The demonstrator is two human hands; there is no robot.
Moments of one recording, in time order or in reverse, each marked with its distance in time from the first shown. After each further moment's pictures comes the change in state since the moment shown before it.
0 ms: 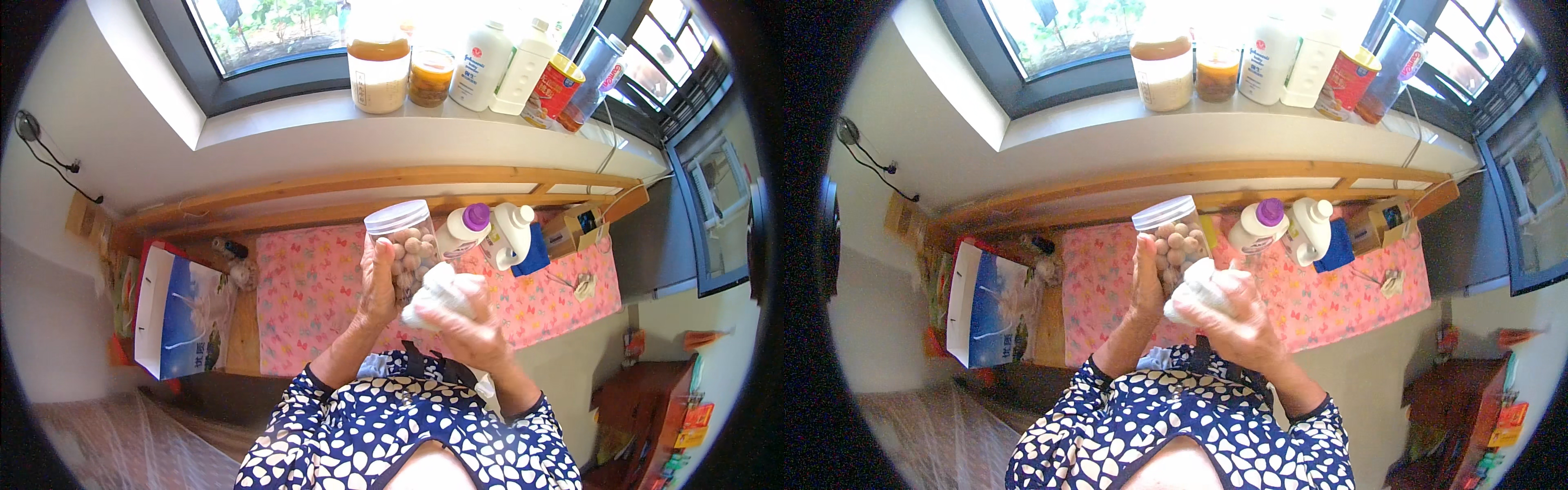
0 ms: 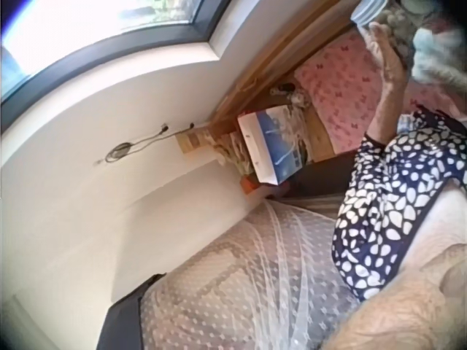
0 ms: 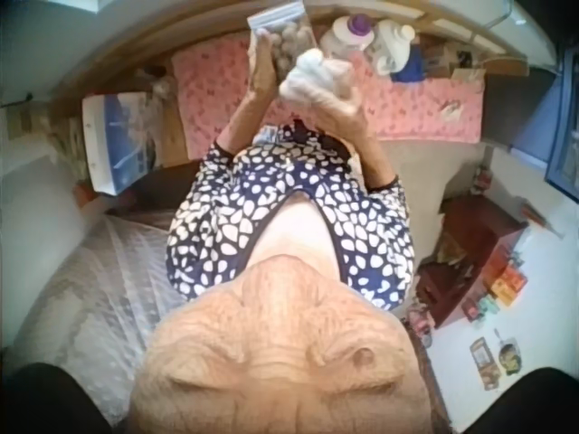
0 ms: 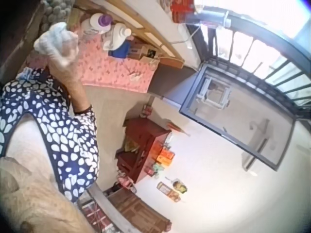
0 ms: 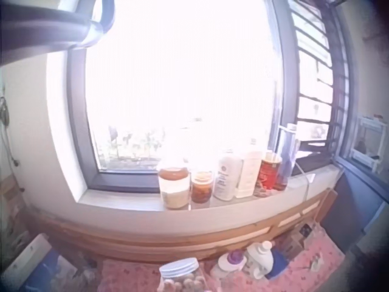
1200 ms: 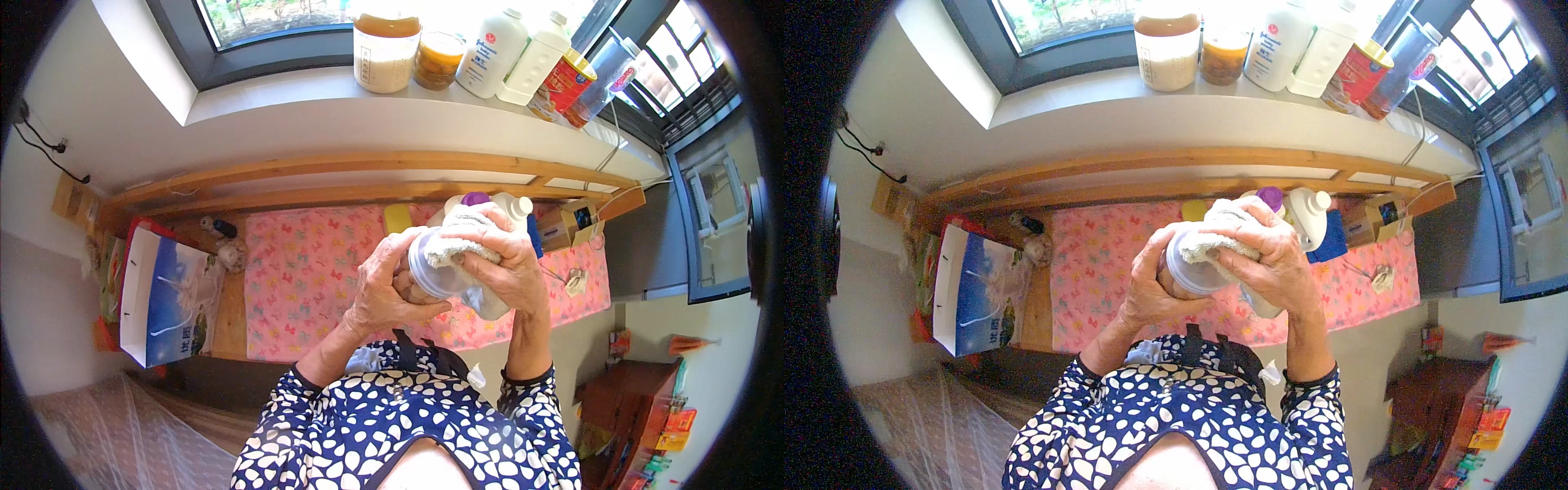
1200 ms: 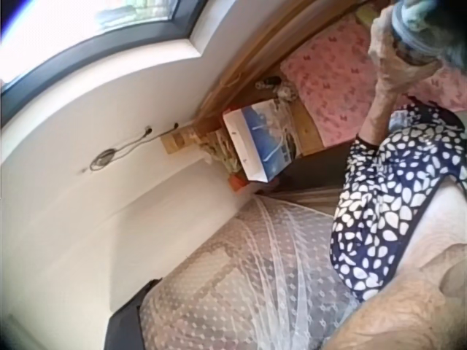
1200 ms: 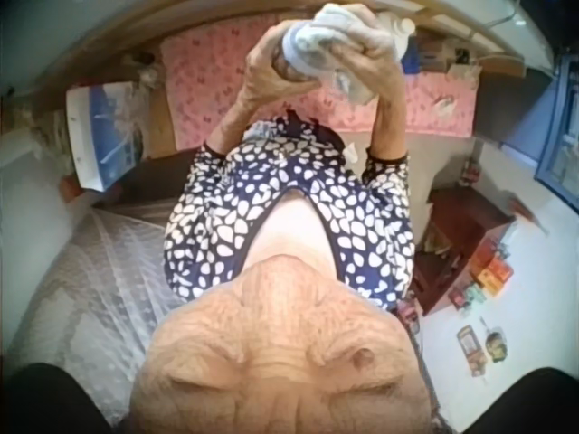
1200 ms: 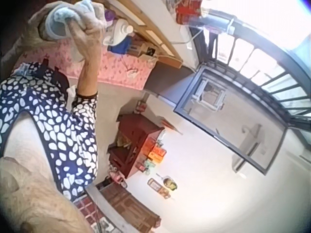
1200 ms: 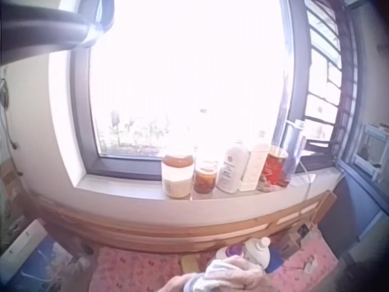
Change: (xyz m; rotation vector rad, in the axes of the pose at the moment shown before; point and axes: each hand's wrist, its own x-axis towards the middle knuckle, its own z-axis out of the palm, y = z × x) left_hand -0.012 0.015 -0.004 0.978 -0.213 0.581; right_hand 0.063 0.041 -0.029 0.362 -0.230 0.358
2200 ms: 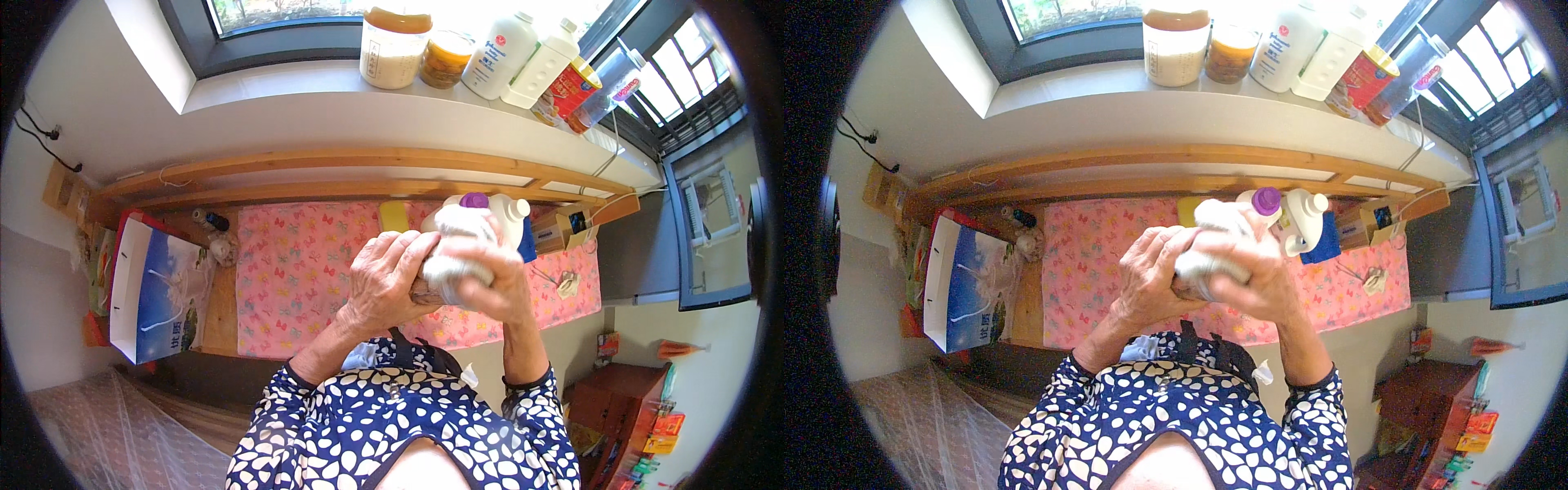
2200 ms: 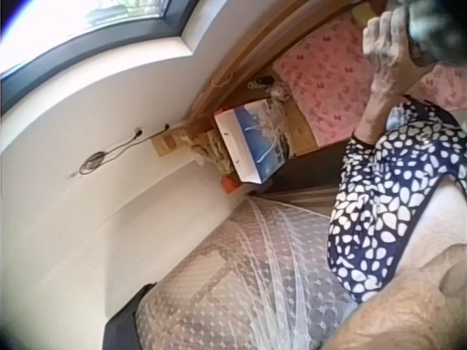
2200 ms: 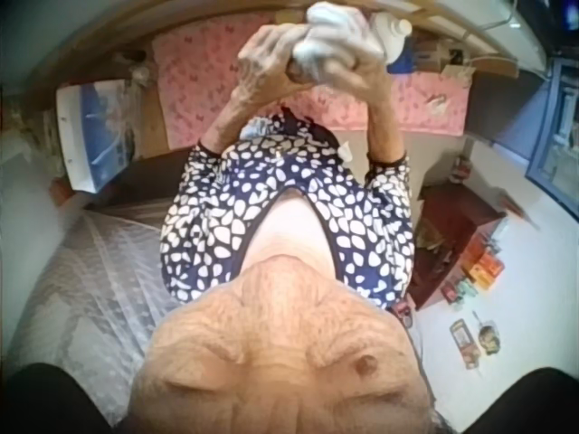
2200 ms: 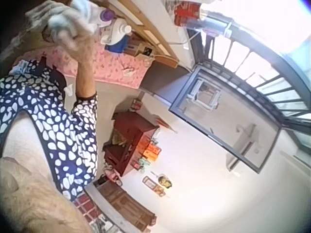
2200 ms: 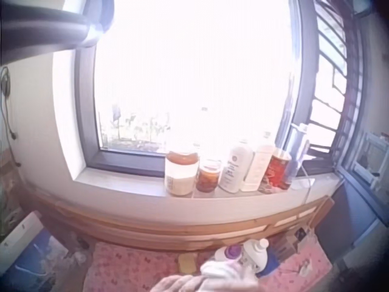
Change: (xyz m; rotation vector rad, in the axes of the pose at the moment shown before) left_hand 0.012 0.011 -0.009 0.504 -0.059 0.178; right_hand -0.003 0.006 0.014 -0.054 -0.040 -0.156
